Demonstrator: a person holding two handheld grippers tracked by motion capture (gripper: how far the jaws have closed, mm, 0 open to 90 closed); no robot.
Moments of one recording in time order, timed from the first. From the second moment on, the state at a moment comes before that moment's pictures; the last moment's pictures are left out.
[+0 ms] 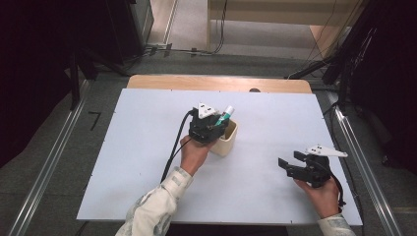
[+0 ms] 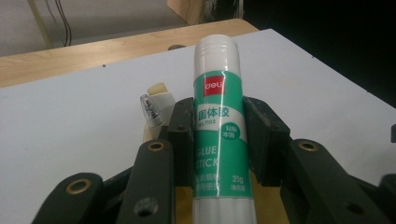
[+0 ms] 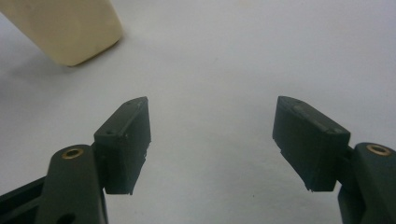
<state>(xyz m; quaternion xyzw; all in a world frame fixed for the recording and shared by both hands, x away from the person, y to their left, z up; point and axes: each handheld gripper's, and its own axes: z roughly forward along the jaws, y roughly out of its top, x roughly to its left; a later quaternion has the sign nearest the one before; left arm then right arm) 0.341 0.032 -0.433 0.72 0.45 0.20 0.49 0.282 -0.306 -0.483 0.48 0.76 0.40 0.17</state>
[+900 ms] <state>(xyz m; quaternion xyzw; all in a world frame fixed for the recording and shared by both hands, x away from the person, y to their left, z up) 0.341 0.026 -0.439 0.72 0.44 0.20 0.49 0.283 -0.308 -0.483 0.48 0.76 0.40 0.17</state>
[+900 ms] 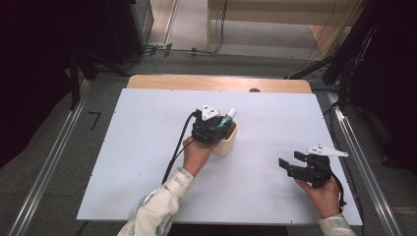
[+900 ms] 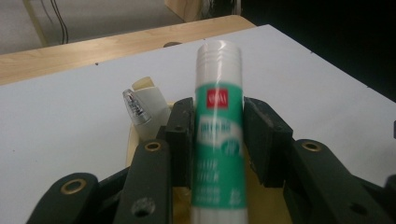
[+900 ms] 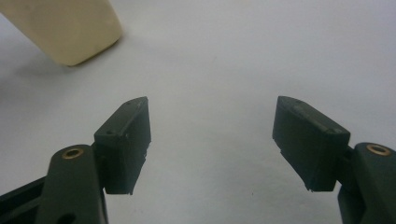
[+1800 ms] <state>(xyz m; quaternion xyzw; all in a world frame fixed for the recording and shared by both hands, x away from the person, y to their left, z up) 0.320 0.039 -0.433 0.72 0.44 0.21 0.50 0.282 -0.307 -0.483 0.48 0.76 0.40 0.17</state>
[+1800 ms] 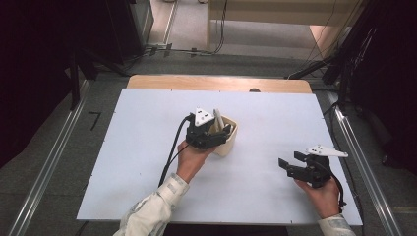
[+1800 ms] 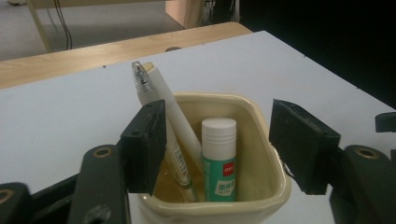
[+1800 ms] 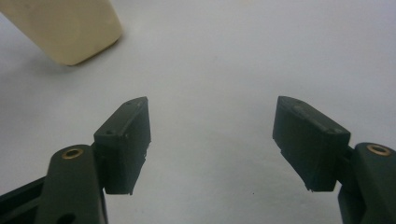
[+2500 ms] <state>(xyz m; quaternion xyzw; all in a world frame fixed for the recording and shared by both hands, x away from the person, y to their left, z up) 0.291 0.081 -0.434 0.68 0.48 0.23 0.51 0.282 -0.308 -0.483 0.48 0.76 0.40 0.17</state>
